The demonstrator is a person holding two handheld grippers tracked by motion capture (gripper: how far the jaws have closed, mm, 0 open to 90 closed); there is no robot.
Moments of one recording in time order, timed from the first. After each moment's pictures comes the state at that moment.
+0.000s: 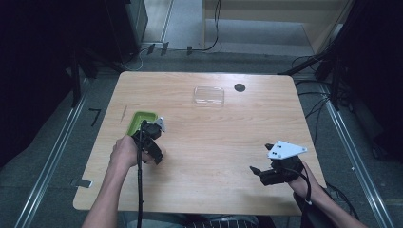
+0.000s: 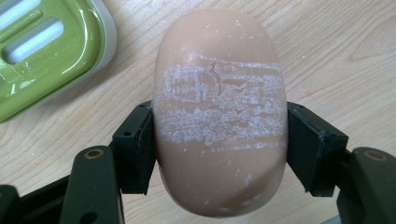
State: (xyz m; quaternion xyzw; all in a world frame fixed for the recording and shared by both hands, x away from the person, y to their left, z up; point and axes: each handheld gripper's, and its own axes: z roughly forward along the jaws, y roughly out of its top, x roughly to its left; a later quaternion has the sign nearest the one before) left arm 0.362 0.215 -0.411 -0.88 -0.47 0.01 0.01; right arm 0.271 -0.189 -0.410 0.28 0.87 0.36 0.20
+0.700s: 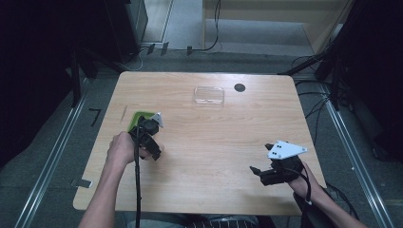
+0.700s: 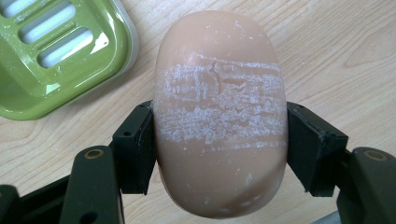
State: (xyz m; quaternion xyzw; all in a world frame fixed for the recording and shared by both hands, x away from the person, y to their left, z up) left arm 0.366 0.219 -0.398 -0.88 -0.48 0.00 0.00; right arm 0.271 -0.188 -0.410 0.28 0.87 0.36 0.20
